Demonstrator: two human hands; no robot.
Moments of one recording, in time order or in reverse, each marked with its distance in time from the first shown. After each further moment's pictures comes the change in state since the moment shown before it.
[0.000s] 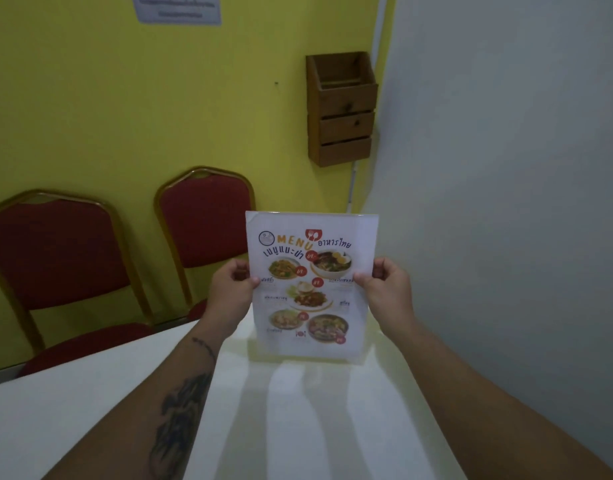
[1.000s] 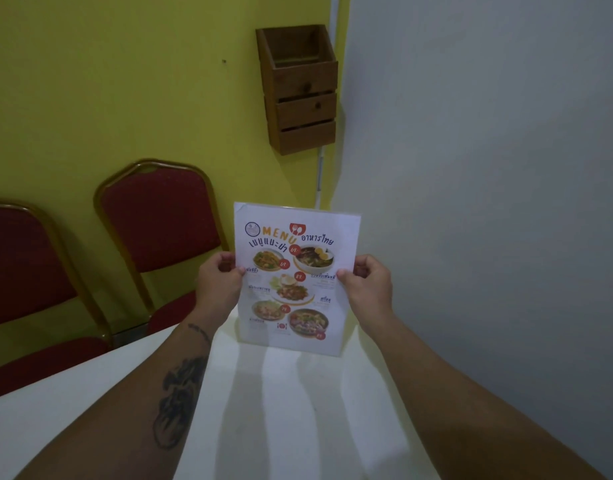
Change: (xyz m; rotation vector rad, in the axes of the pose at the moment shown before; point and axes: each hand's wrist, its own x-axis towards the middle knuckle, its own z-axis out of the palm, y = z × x) left_hand 0.054 -0.014 0.083 0.102 0.063 0.027; right_hand 0.051 0.025 -0.029 -0.040 0.100 0.041
